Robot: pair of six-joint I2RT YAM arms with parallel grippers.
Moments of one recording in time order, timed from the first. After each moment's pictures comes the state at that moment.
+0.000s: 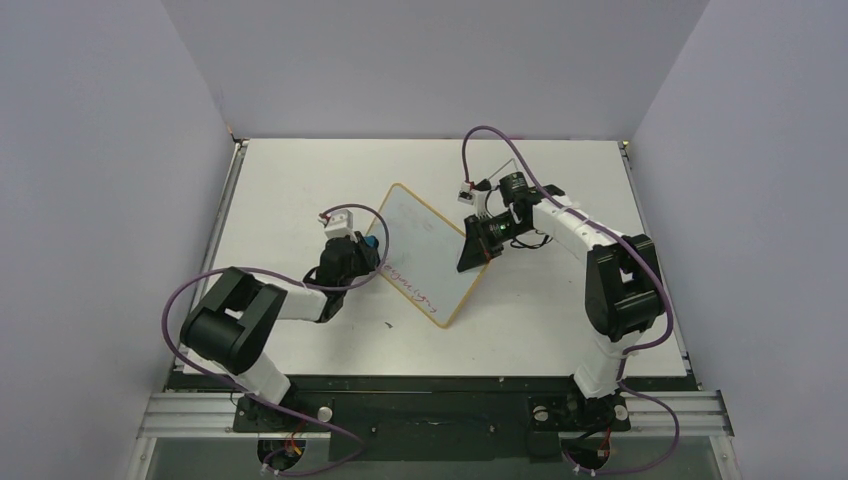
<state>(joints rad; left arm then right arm) -0.47 1.63 0.50 0.69 -0.25 -0.55 0.35 1.82 1.33 -0.79 -0.90 -0.19</state>
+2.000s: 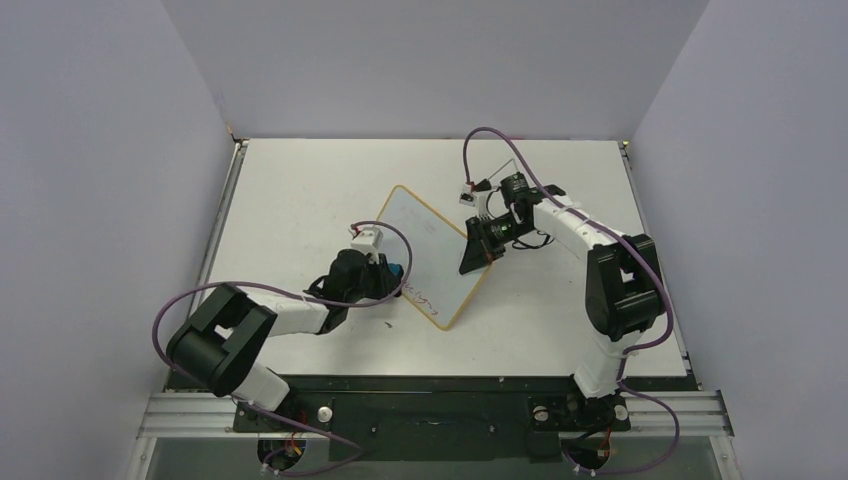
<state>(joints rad) -0.59 1.53 0.48 0.52 -0.01 -0.46 0.33 1.82 1.33 -0.82 -0.89 -0.19</state>
